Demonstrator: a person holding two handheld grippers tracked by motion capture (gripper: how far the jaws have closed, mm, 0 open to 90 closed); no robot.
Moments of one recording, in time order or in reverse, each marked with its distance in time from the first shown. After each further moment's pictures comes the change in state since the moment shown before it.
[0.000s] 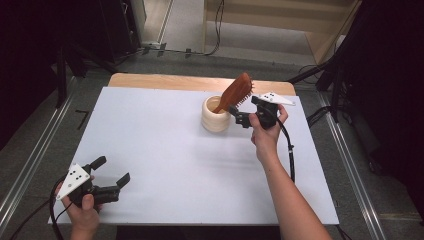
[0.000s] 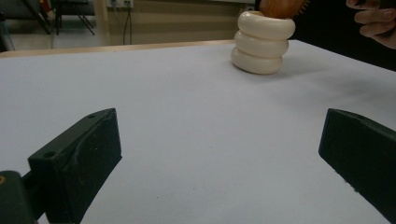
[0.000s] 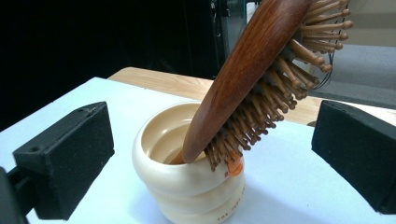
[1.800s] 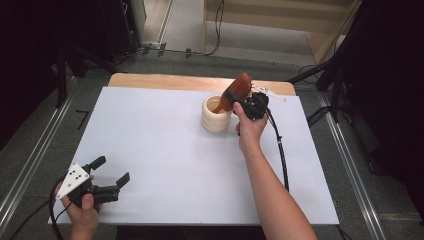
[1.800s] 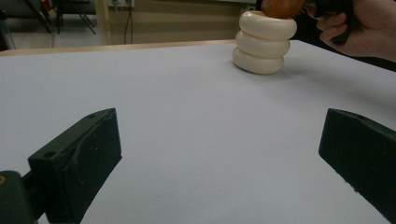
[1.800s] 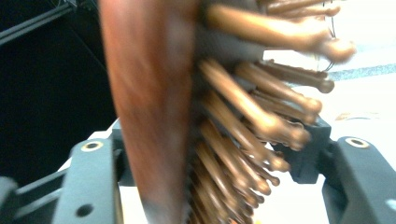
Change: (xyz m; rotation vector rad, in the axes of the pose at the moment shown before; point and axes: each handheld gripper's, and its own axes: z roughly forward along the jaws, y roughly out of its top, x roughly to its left) left arm 0.001 0.000 0.000 0.002 0.003 -0.004; right arm -0.016 -0.007 0.057 -0.081 -0.011 0.316
